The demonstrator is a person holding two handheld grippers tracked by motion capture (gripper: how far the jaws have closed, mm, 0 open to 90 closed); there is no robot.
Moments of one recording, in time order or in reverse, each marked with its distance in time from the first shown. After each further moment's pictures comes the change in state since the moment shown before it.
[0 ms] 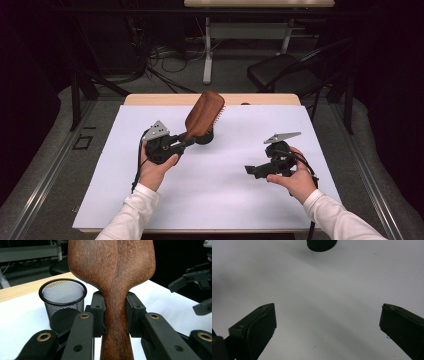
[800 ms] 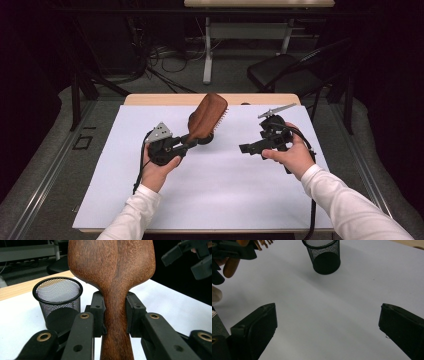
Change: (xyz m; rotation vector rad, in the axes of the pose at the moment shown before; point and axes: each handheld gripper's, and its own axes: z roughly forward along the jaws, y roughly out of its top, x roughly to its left) left arm -0.004 -0.004 0.004 0.005 -0.005 0.009; right arm 0.003 0.070 -0.015 0.022 0.036 -0.007
